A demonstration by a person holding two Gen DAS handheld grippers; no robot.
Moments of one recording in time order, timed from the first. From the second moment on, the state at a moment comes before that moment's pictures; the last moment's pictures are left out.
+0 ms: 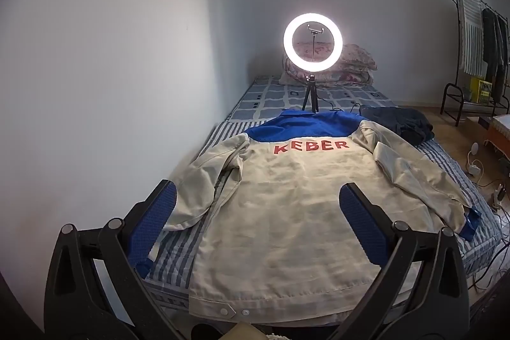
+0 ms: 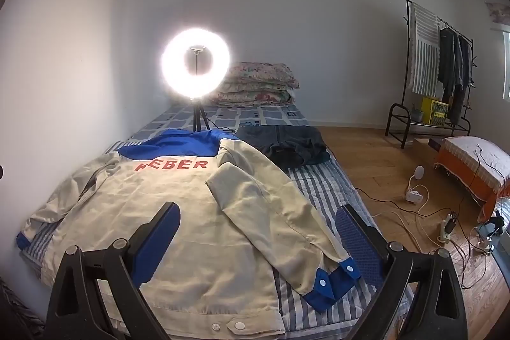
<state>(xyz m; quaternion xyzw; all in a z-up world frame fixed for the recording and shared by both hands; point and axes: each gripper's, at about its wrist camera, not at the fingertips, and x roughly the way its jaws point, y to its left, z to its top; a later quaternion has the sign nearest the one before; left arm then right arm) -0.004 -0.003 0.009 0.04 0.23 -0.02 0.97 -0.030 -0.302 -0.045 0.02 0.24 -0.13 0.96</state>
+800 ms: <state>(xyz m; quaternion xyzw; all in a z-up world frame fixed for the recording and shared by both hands) -0.009 -0.001 0.010 0.04 0.22 -0.01 0.97 -0.030 -0.300 -0.043 0.02 0.23 -0.14 0.96</state>
